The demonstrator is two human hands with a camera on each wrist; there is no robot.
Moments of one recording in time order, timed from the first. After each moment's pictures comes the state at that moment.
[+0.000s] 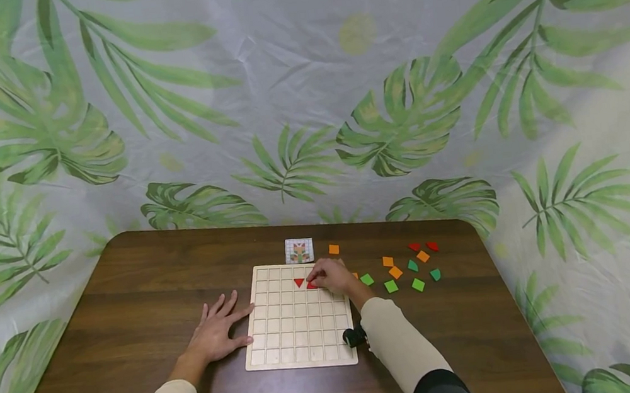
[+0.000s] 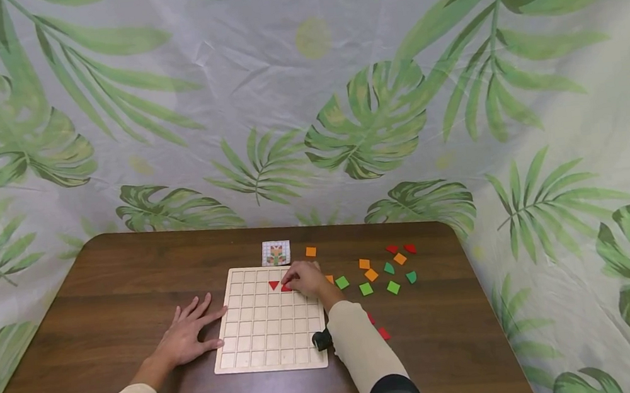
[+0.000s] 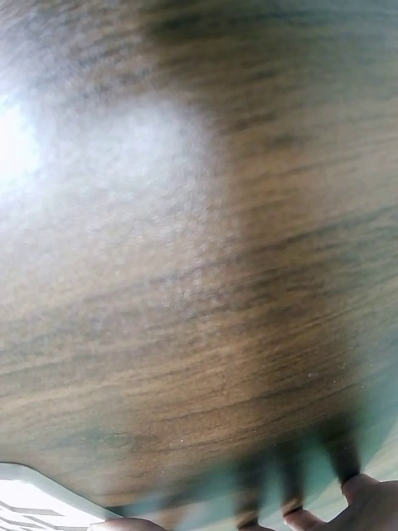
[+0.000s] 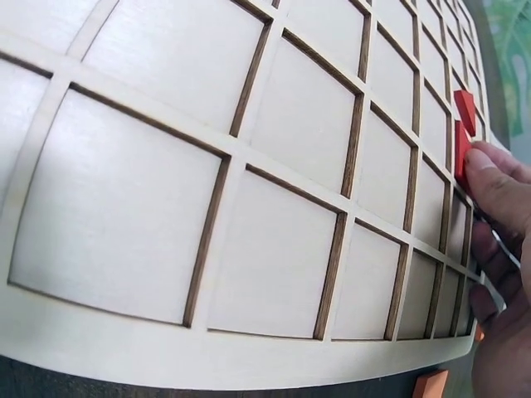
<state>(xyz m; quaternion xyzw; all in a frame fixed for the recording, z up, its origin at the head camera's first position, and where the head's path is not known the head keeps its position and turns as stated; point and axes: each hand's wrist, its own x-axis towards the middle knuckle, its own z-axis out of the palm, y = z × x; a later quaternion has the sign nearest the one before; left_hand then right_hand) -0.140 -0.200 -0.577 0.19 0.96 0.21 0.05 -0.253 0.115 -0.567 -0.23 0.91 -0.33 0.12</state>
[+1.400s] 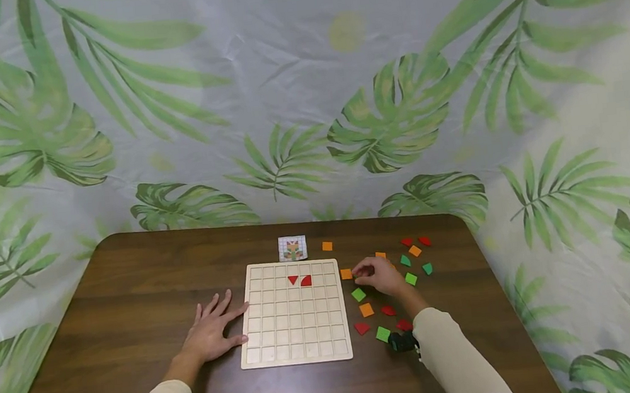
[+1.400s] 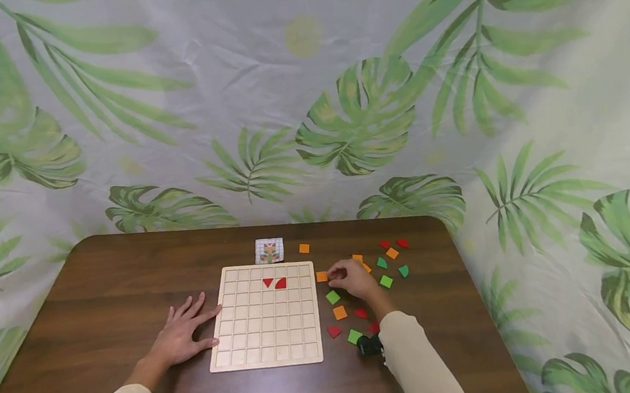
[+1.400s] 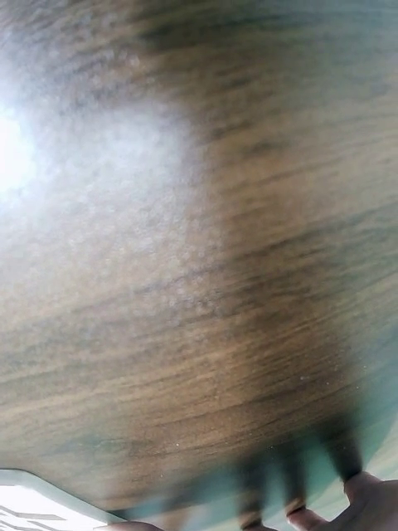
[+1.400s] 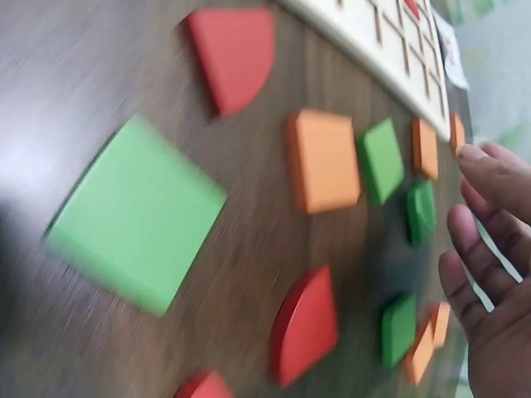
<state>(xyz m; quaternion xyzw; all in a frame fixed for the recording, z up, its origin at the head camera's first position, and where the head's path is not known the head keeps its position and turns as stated) -0.142 -0.199 -0.581 0.19 0.96 0.21 0.04 -0.222 0.225 -0.554 -0.15 0.89 -0.43 0.11</state>
